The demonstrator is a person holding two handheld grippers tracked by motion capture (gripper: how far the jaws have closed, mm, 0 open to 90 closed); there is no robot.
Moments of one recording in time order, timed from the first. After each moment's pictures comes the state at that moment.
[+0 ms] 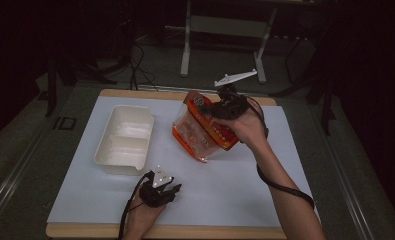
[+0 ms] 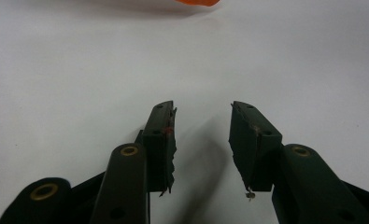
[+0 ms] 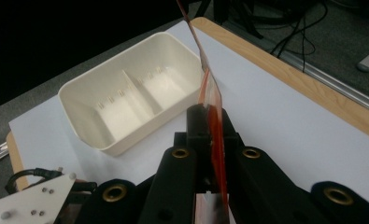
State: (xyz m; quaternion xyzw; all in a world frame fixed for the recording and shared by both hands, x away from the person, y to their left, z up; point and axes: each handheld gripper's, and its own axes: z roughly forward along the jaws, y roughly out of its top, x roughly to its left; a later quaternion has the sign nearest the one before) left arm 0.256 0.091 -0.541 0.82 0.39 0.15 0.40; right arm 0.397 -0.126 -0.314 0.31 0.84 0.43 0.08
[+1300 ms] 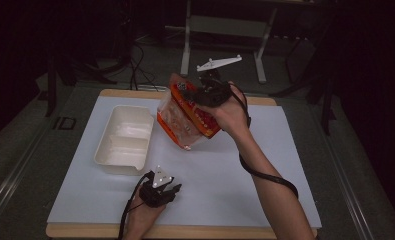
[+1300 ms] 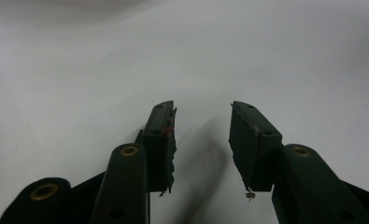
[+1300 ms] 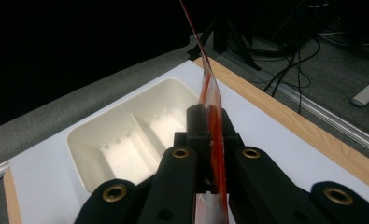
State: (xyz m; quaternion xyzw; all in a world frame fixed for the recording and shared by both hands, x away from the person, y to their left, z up) left arm 0.256 0.091 -0.542 0.82 0.39 0.16 0.40; right arm 0.404 -0.082 -0.287 0.29 0.83 0.47 0.11
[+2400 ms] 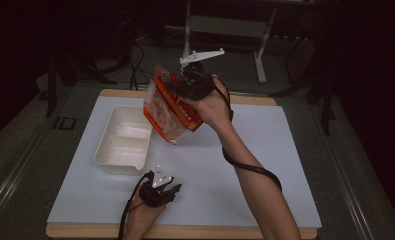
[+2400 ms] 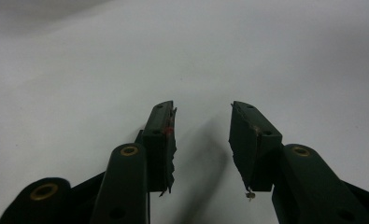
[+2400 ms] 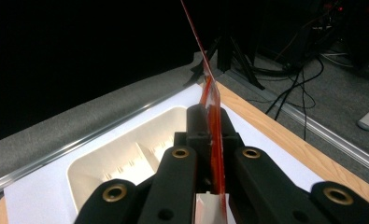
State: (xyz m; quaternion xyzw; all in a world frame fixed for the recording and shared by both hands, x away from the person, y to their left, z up) left arm 0.255 0.091 -0.542 0.82 0.39 0.16 0.40; right arm 0.413 -0.043 -0.281 0.27 0.81 0.50 0.12
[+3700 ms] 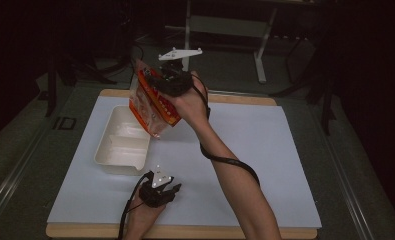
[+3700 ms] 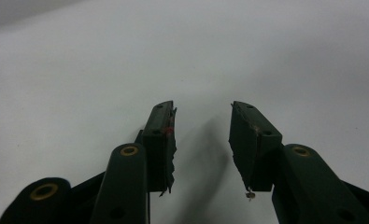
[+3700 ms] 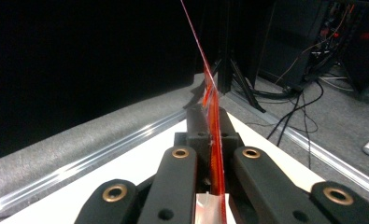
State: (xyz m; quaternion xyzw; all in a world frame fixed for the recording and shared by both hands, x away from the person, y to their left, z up) left arm 0.255 0.091 -0.542 0.81 0.39 0.16 0.40; right arm 0.424 0.006 -0.291 0.27 0.79 0.53 0.13
